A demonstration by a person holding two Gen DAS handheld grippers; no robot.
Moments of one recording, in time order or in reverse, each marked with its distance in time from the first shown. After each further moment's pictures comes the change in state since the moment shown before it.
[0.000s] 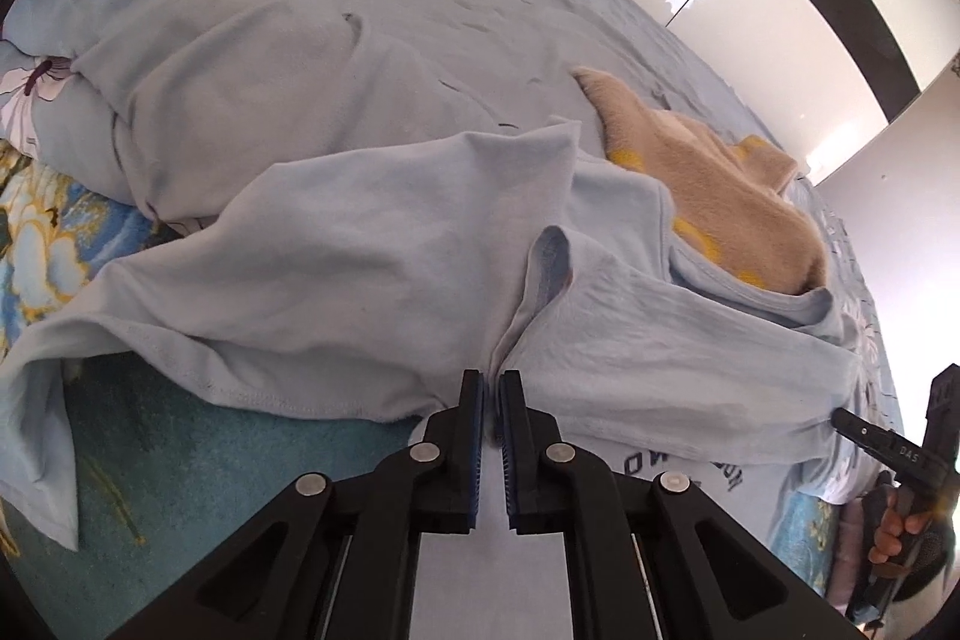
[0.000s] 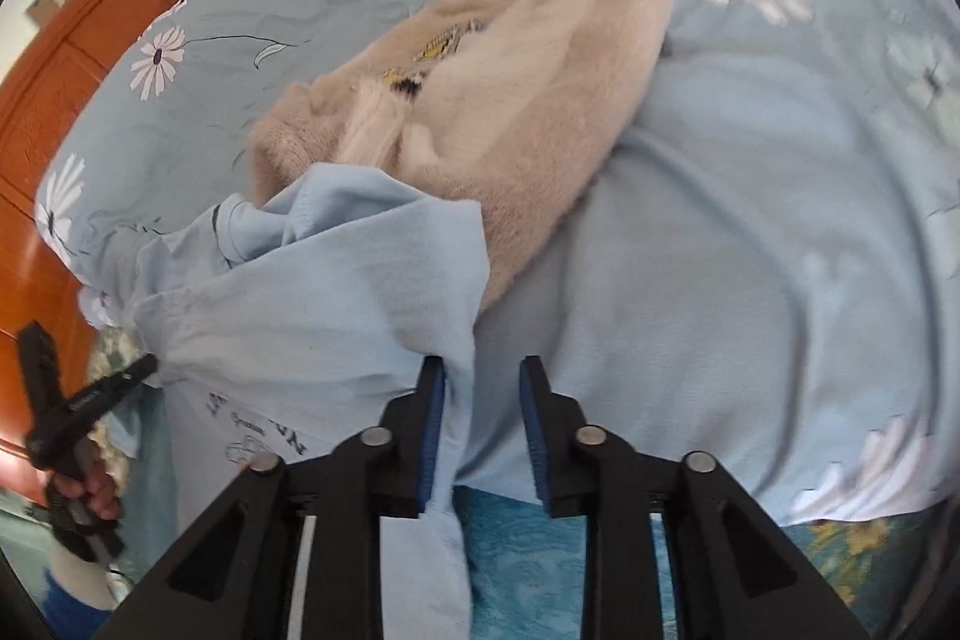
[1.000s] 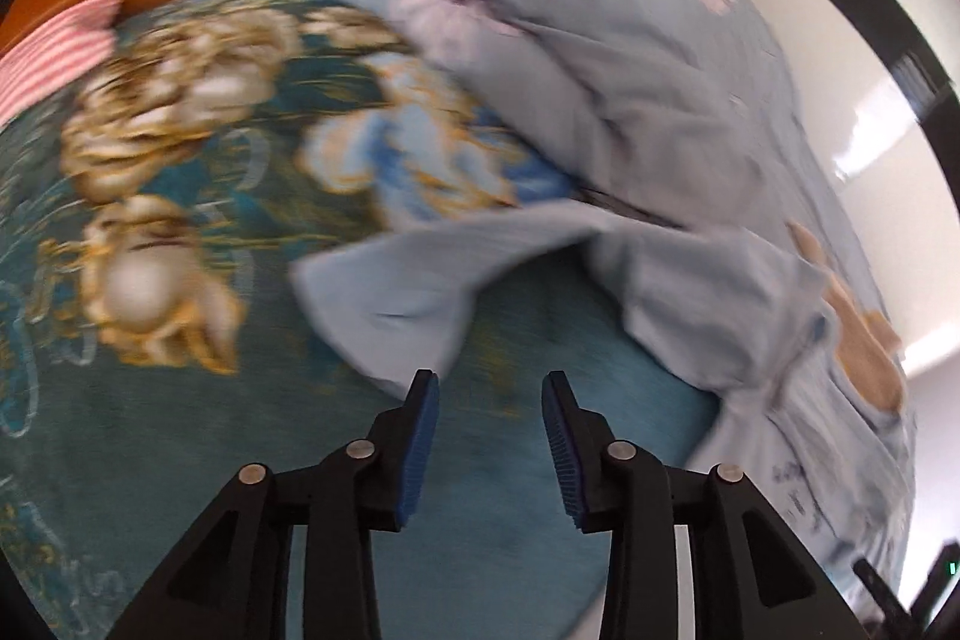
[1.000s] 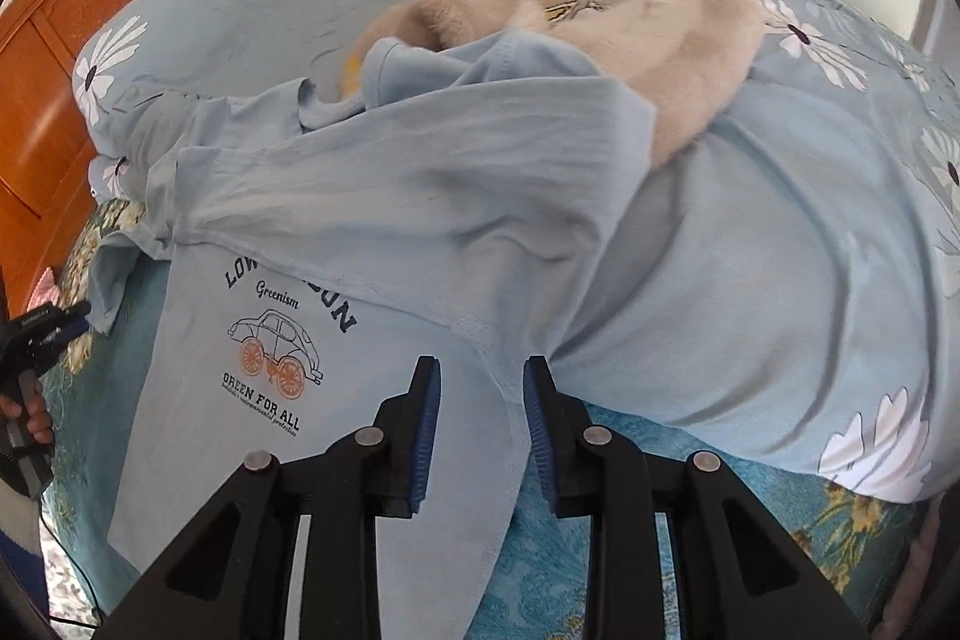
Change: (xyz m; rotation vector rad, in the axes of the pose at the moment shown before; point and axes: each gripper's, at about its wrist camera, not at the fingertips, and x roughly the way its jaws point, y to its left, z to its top) left arm -0.109 0.152 -0.094 -0.456 -0.175 0.267; right arm 0.006 0.051 -0.056 -0.218 0.027 -0.008
